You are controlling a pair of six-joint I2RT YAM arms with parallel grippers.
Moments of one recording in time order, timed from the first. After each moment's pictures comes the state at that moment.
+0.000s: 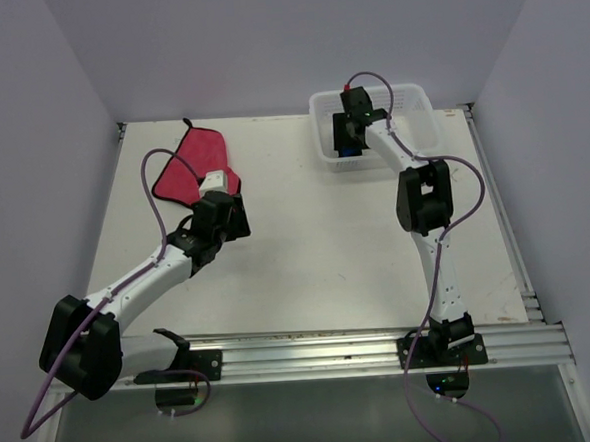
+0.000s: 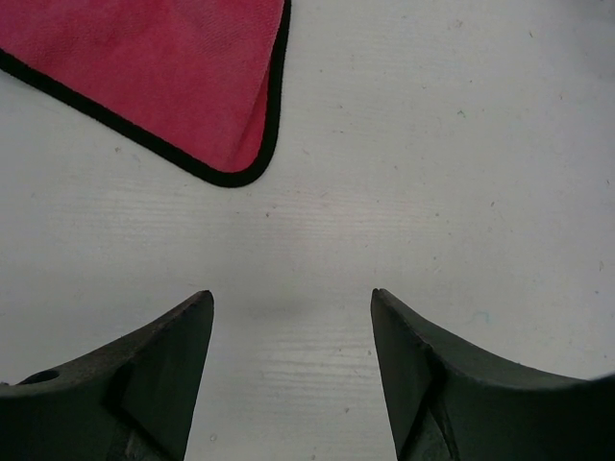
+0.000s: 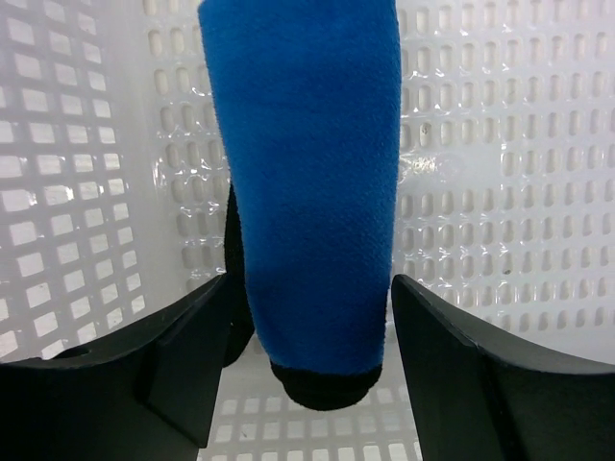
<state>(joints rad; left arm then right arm) -0.50 1.25 0.74 -0.20 -0.34 -0.48 0.28 2.47 2.24 -0.66 0.22 0.22</state>
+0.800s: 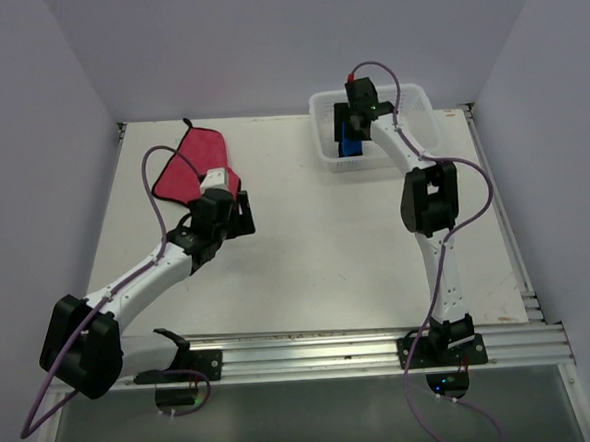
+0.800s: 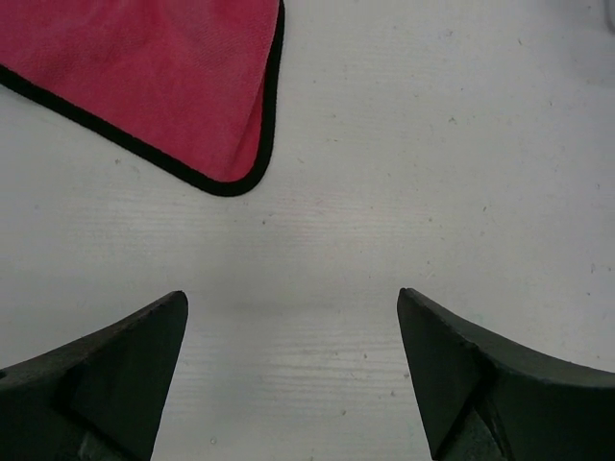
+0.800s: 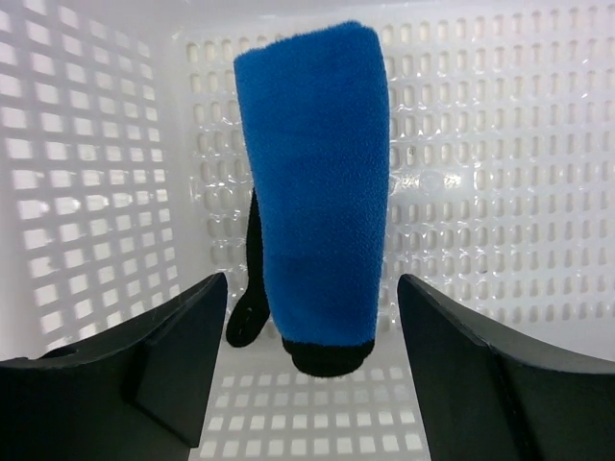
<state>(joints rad) -0.50 1.25 0.76 -0.21 -0.34 -0.47 0.26 2.43 2.26 -0.66 0.19 0.23</state>
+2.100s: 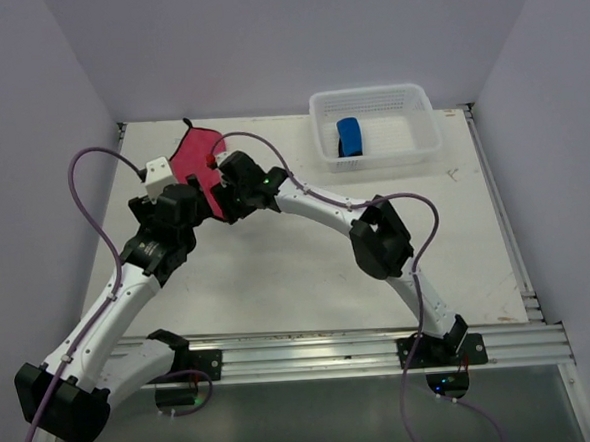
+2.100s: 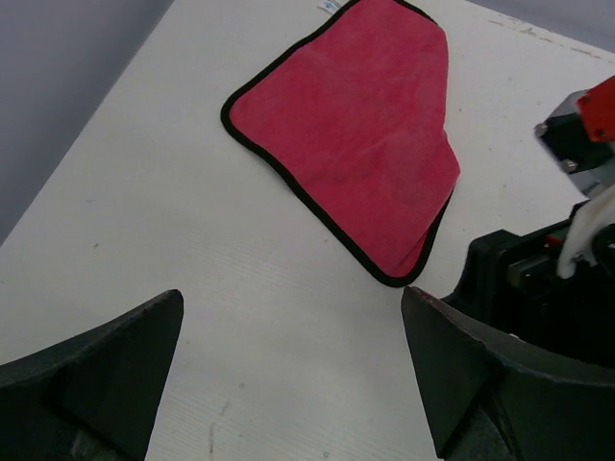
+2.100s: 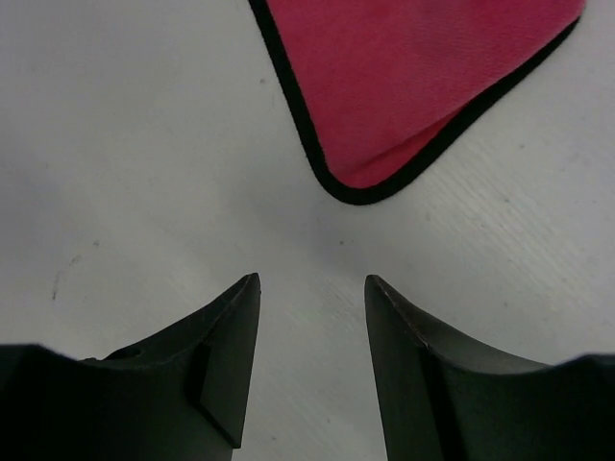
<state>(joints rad) -0.42 0.99 0.90 -0.47 -0.70 -0.47 0.88 2.30 2.07 -0.55 -0.01 0.26</state>
